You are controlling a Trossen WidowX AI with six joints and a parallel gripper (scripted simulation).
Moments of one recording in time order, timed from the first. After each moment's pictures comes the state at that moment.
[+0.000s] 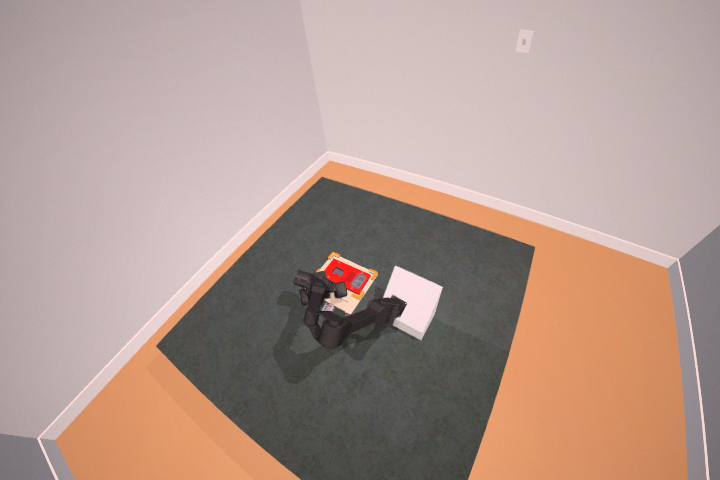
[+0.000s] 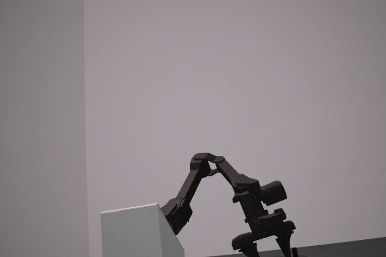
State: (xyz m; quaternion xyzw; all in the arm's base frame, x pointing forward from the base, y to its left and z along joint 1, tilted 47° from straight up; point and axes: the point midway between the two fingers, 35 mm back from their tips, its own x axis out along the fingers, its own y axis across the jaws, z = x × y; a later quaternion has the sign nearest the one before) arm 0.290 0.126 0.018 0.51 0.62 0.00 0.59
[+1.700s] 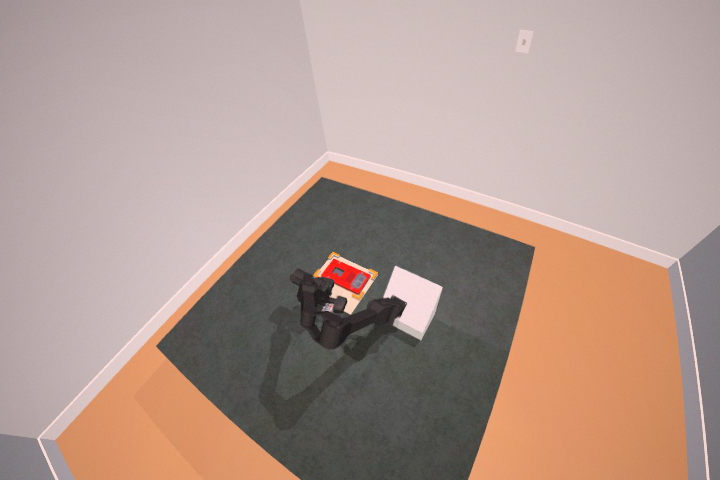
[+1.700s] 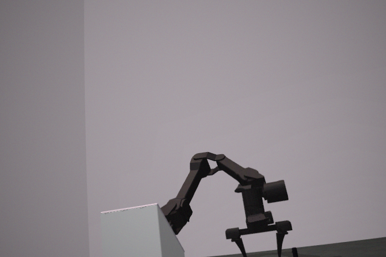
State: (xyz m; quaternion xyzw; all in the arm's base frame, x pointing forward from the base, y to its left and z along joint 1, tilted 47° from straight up) arm 0.254 0.139 0.051 0.60 0.70 -0.15 0.36
